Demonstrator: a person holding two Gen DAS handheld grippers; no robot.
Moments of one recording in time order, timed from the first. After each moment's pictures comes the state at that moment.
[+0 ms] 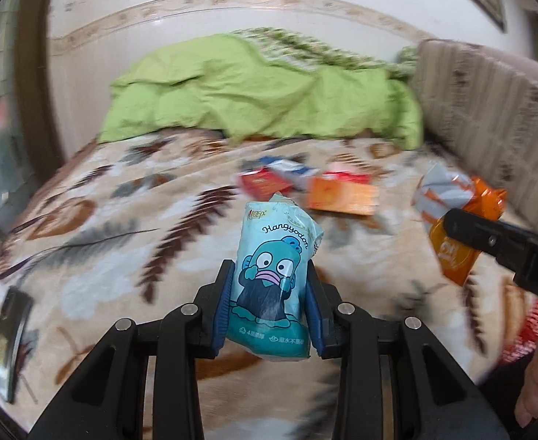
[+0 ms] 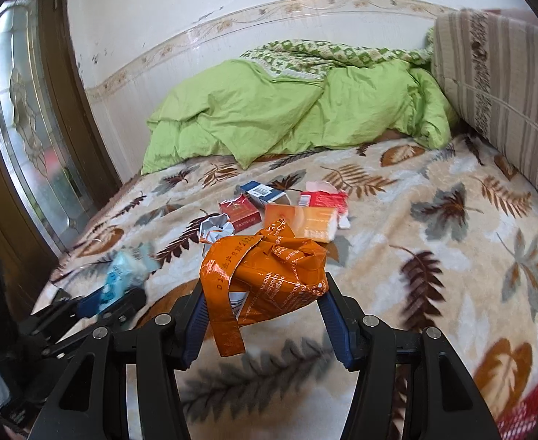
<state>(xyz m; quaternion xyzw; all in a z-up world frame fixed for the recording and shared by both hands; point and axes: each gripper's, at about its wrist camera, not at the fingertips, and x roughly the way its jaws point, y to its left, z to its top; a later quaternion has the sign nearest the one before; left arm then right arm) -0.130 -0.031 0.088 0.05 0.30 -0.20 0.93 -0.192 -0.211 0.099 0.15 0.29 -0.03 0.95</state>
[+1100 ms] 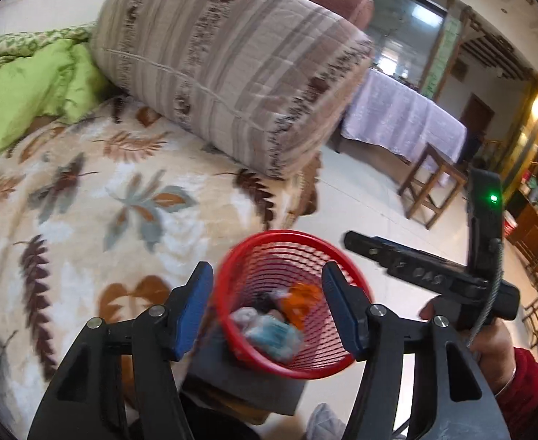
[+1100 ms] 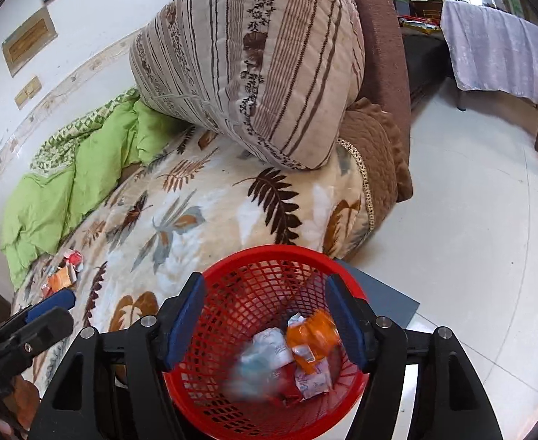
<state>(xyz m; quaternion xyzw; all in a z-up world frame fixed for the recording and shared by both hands) -0.305 -0.333 0.126 0.11 0.36 -0.60 0.71 -0.477 -0.475 0.091 0.32 0.26 -0.33 0.85</state>
